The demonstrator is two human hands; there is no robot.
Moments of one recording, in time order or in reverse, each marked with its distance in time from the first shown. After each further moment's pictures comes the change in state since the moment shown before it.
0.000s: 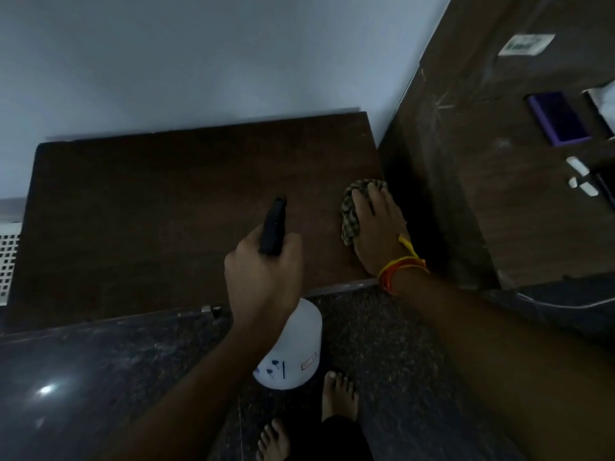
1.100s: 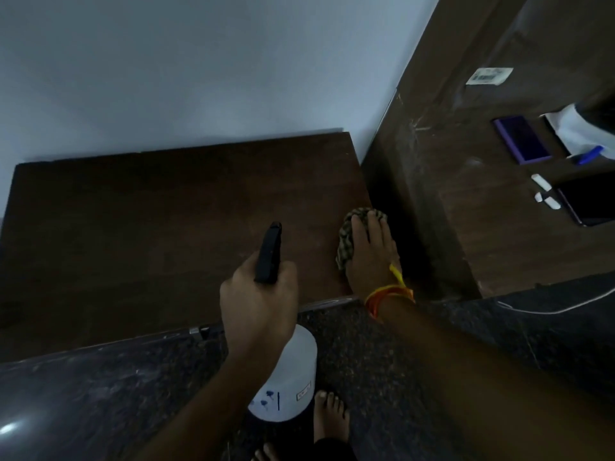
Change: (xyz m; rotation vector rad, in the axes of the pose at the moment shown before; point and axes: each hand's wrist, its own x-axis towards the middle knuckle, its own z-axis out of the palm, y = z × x) left_hand -0.006 -0.009 0.000 -0.031 -0.028 -0.021; right_hand -0.024 -0.006 0.000 0.026 0.001 0.175
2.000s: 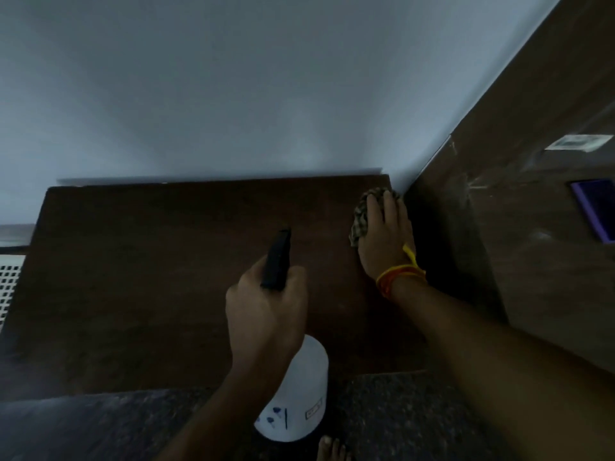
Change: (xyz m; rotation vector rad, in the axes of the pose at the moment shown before) left_hand 0.076 0.042 0.011 -0.024 0.036 -0.099; right_hand 0.144 -0.018 0.000 0.000 0.052 -0.094
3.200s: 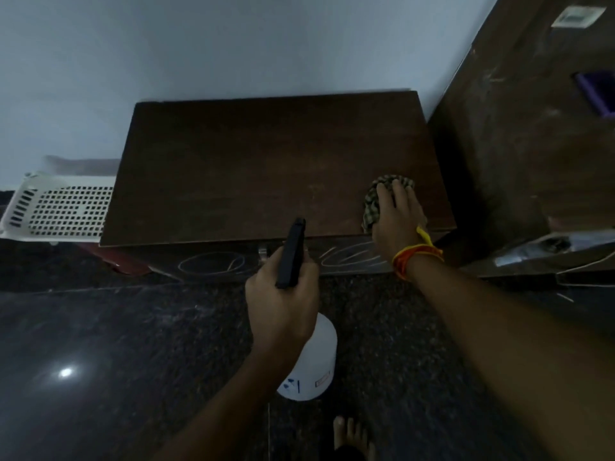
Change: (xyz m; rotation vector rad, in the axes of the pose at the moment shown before) left_hand -0.152 -0.144 -0.080 -0.156 0.074 0.128; right_hand -0.195 -0.055 0.000 0.017 -0.157 -0.004
